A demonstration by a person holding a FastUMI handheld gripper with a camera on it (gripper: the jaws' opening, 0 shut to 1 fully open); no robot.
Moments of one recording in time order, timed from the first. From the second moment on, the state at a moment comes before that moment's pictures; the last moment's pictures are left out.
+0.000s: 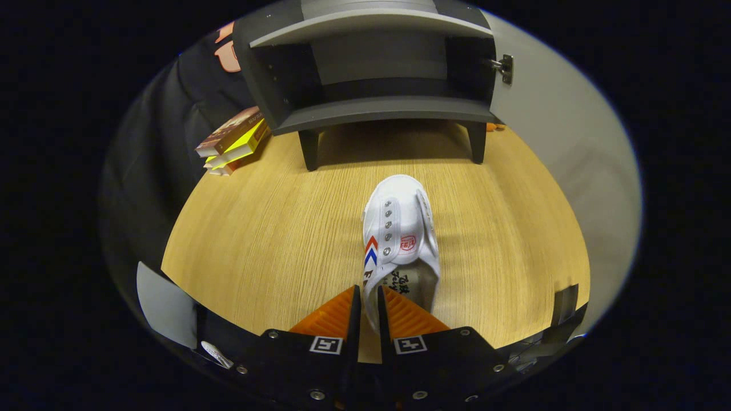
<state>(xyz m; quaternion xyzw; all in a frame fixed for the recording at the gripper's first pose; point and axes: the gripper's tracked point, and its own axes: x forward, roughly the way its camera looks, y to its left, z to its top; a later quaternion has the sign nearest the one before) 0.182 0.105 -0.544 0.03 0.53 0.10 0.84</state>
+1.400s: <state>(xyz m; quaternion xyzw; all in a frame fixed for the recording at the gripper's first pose) 0.243 0.110 -0.496 0.04 0.47 0.10 0.87</state>
